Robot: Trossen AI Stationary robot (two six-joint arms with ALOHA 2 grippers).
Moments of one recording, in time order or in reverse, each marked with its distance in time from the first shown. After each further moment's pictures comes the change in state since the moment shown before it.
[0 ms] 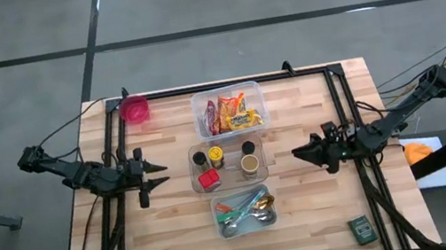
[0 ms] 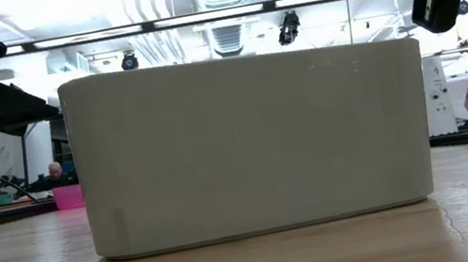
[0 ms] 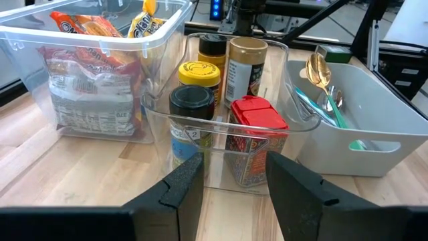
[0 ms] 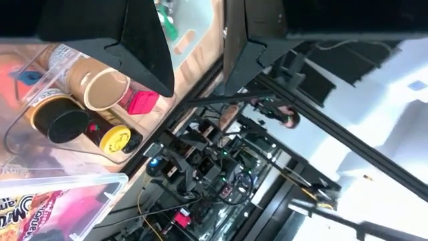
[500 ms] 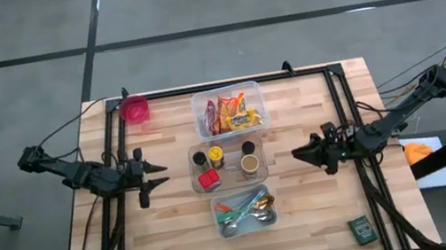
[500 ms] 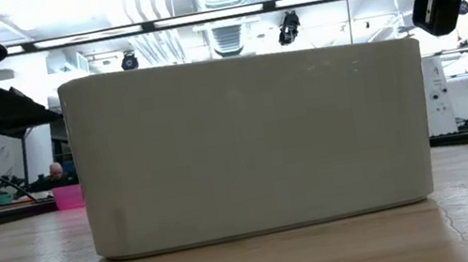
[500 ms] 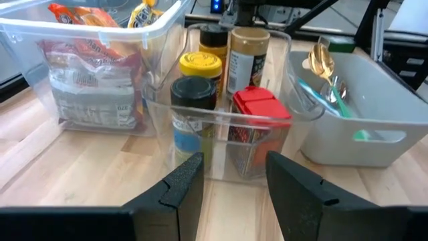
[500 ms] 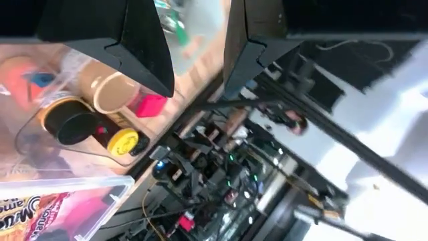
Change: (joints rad) left arm 0.000 0.000 0.000 -0.027 0.002 0.000; right arm -0.001 0.000 0.000 -0.022 0.001 -0.004
